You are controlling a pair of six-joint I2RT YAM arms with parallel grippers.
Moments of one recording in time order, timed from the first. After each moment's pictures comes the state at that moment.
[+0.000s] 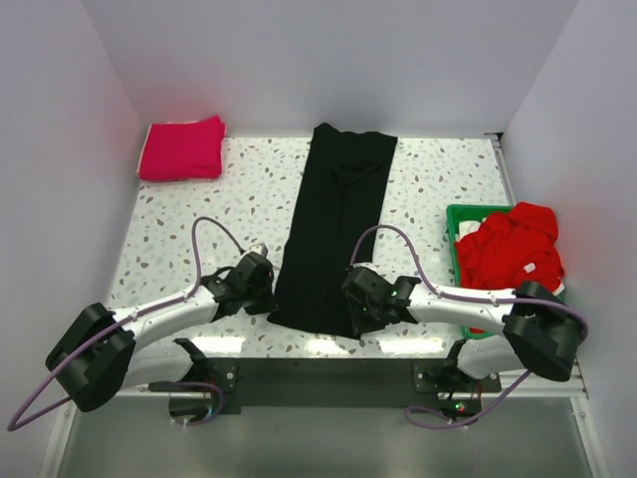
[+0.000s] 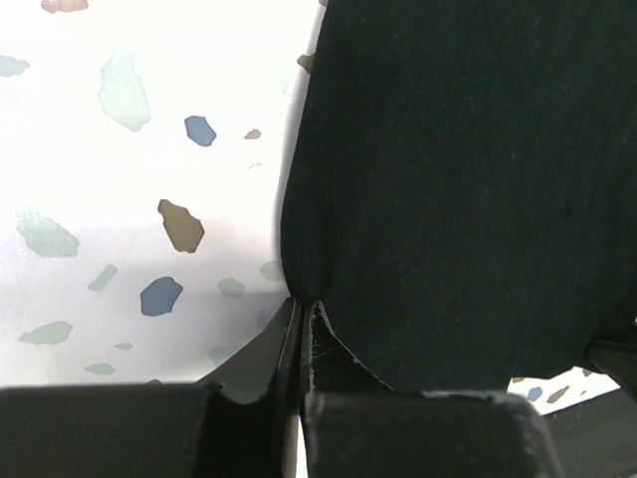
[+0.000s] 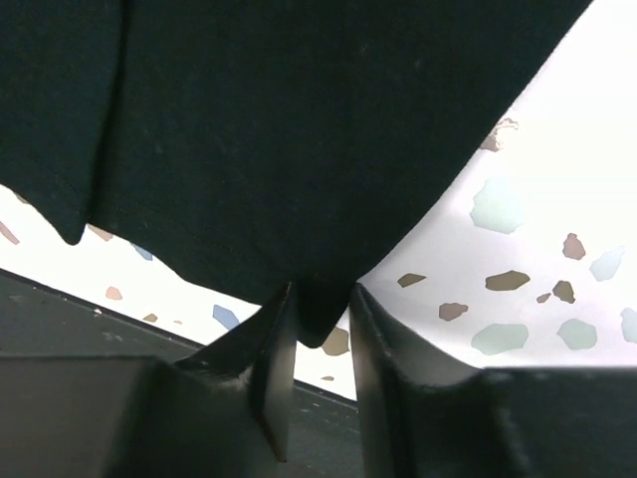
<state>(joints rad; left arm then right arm) -0.71 1.18 0.46 -0.31 -0.05 -0.85 1.02 1.35 0.65 -0.48 0.06 0.79</state>
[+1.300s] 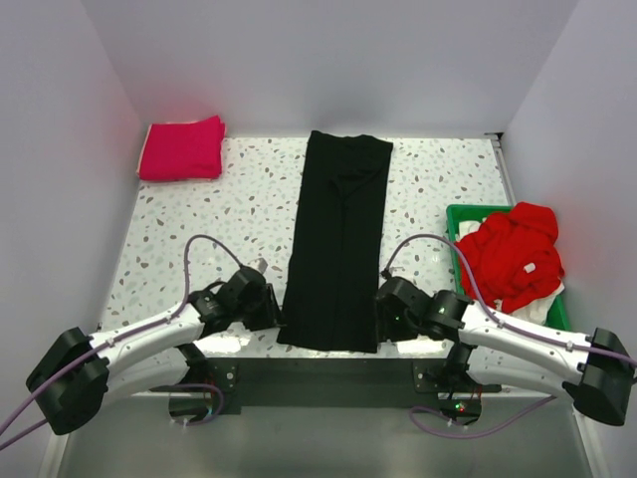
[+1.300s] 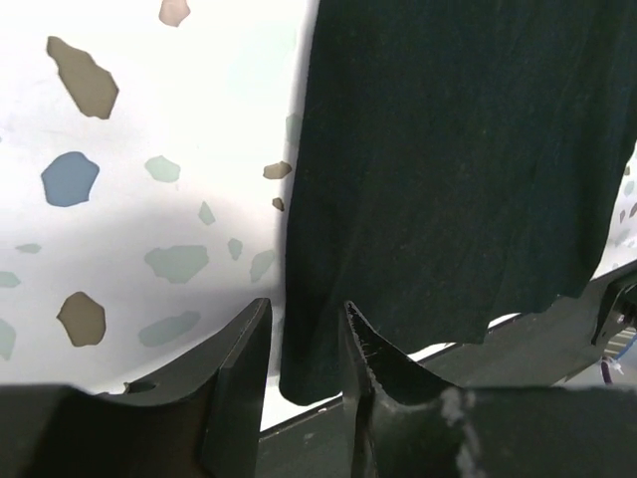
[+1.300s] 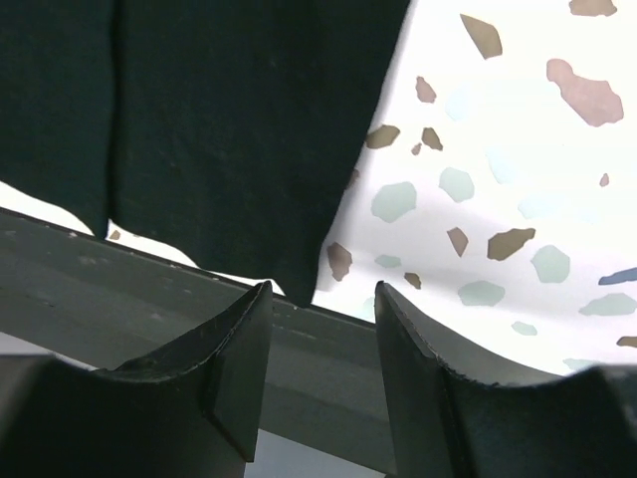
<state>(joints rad) -0.78 0.99 0.35 -0.32 0.08 -0.95 1.02 0.92 0.53 -0.74 0.12 0.89</state>
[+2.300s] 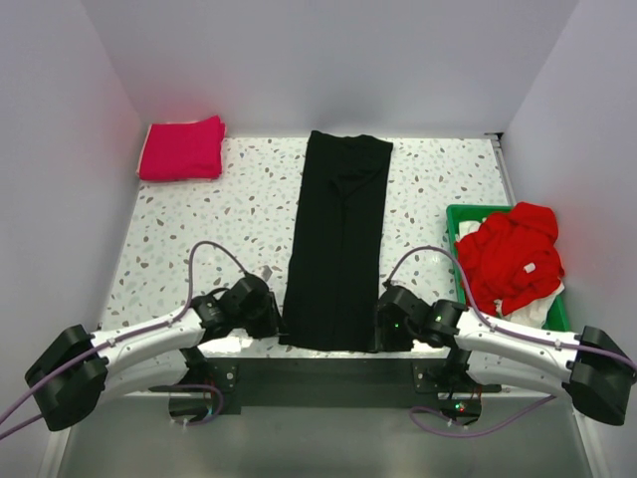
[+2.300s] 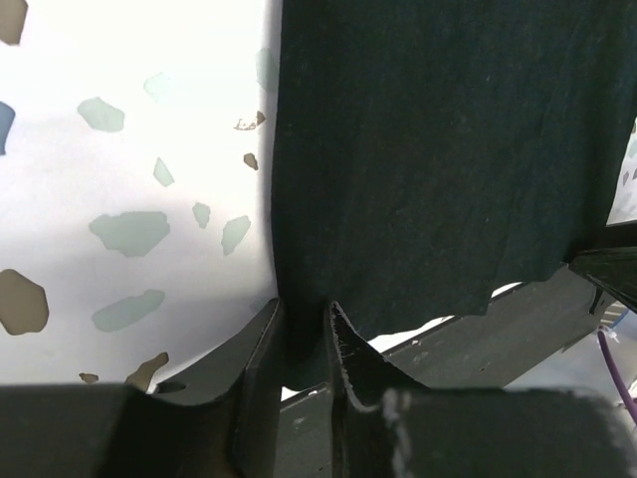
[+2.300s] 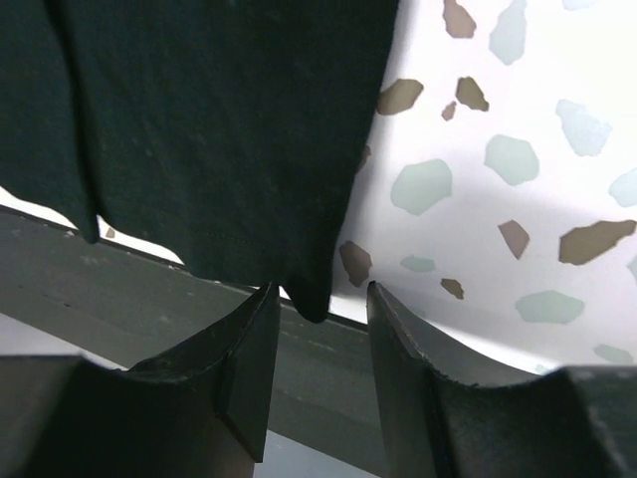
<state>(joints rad) -0.85 1.00 0.32 -0.29 0.10 -1.00 1.02 0.93 0.40 -0.59 0.01 1.02</state>
